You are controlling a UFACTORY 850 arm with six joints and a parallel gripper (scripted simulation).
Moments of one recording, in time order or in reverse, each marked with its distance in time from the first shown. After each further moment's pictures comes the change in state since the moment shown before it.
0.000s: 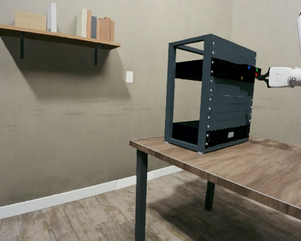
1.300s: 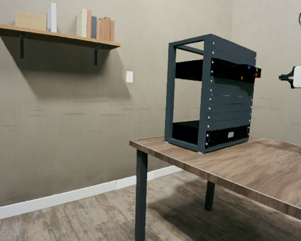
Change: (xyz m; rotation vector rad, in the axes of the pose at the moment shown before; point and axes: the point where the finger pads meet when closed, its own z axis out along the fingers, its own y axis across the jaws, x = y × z) arm 0.000 0.000 -0.115 0.004 -0.003 0.000
